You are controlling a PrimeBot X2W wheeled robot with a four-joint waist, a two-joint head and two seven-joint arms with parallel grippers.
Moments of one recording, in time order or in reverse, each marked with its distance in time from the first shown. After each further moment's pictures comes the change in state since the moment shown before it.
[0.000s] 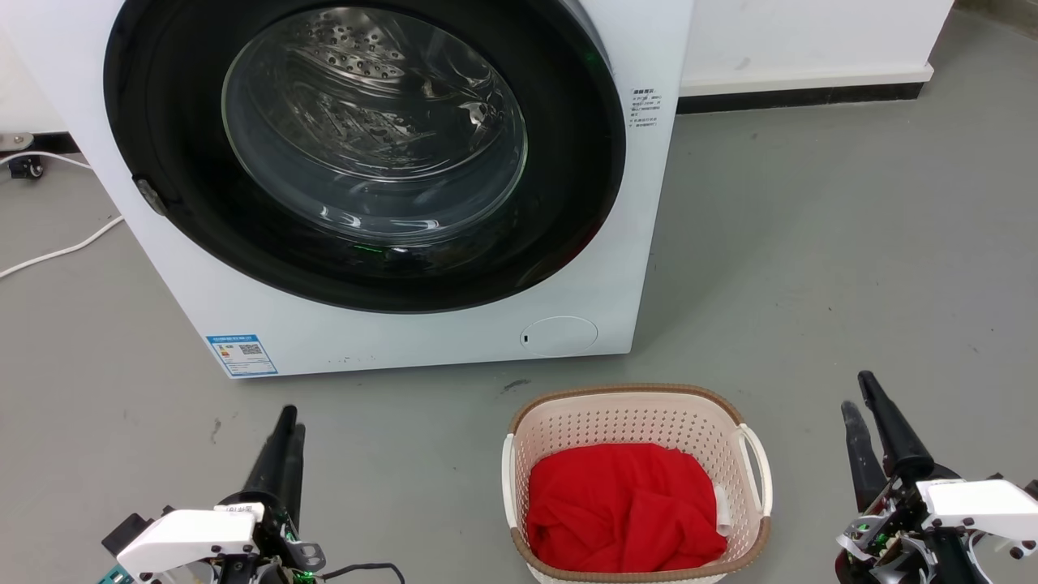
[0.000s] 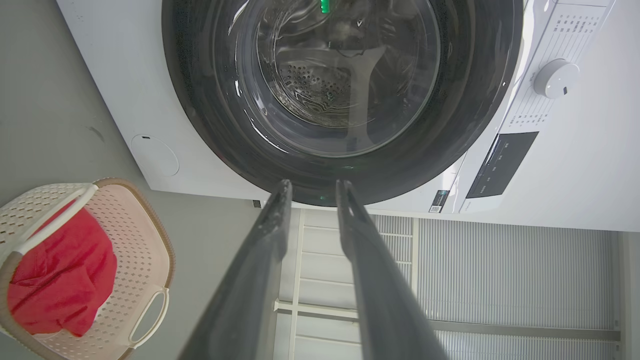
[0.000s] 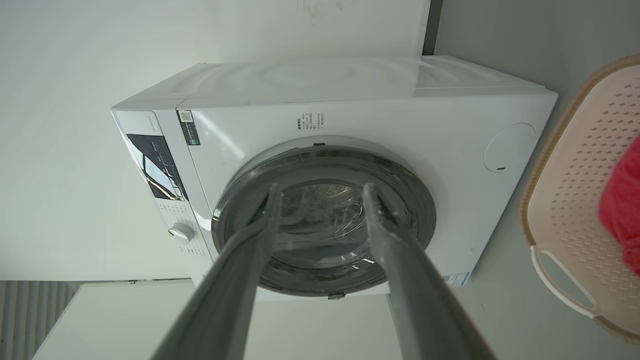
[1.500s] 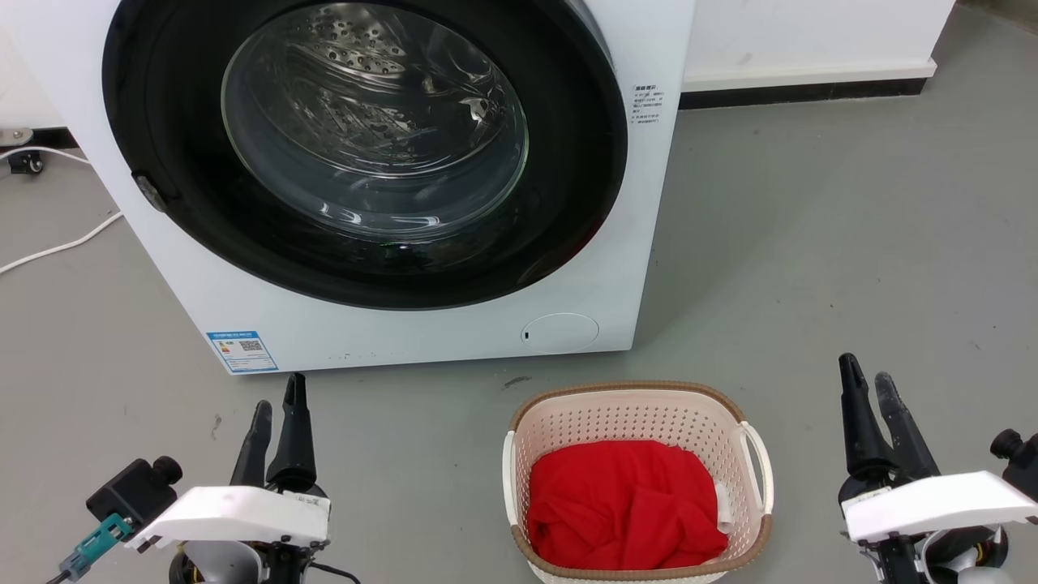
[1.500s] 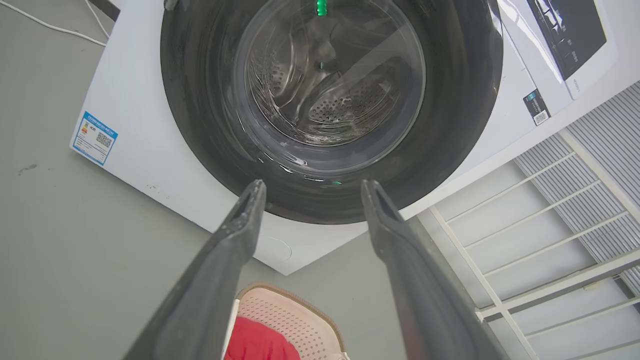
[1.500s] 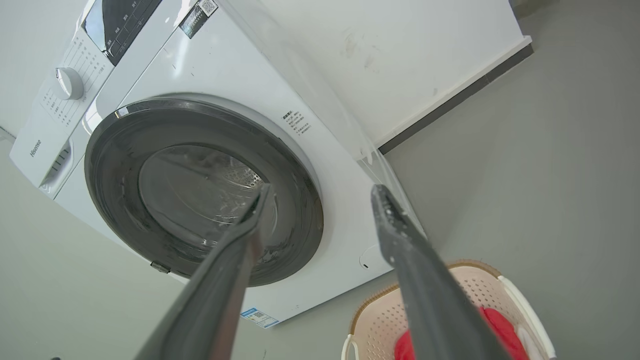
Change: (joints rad) left arm 0.029 0.001 -0.062 -0.150 0.769 0.073 -0.188; right arm 0.064 0.000 0.067 -0.184 -0.873 0.000 -0.189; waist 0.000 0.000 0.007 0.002
